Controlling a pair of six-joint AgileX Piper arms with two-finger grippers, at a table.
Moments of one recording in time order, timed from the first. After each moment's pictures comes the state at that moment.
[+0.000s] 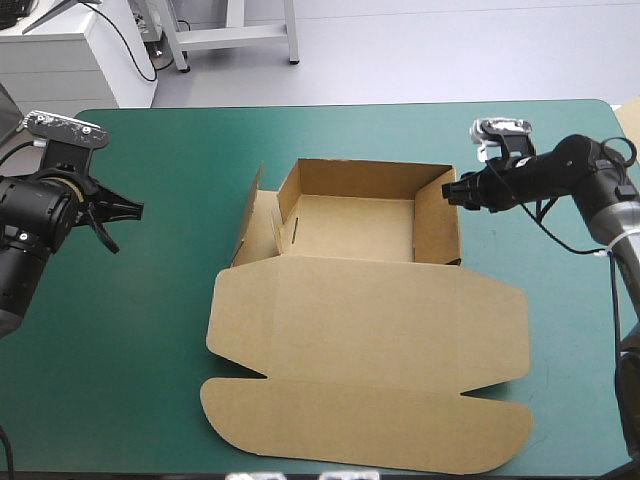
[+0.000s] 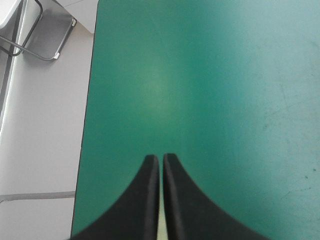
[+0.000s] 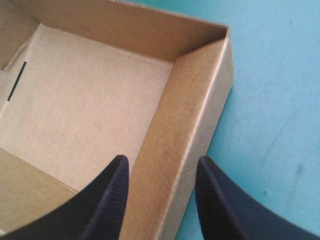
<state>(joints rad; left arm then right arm) -0.18 1.25 -1.37 0.45 1.02 -0.09 0.01 1.61 -1.45 0.50 0.93 -0.38</state>
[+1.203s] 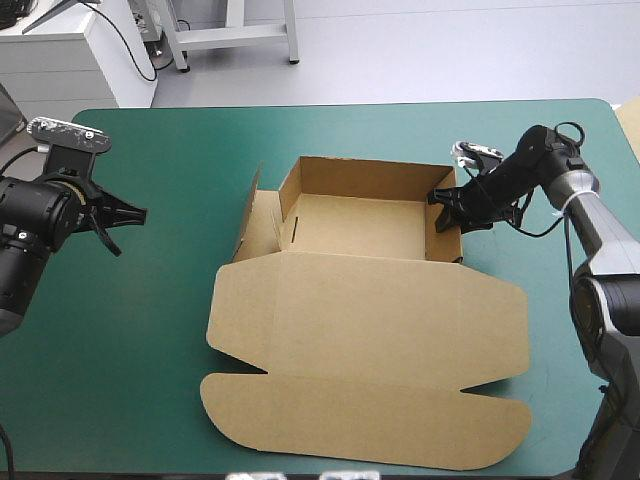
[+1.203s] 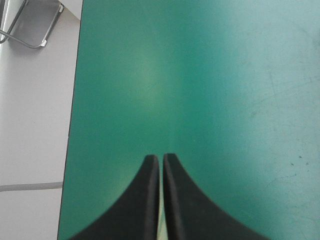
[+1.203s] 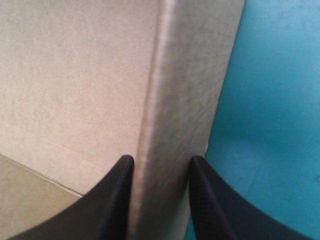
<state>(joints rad) -0.18 1.25 -1.37 0.40 1.06 -0.09 0.02 1.95 -1.62 0.48 1.17 -0.20</state>
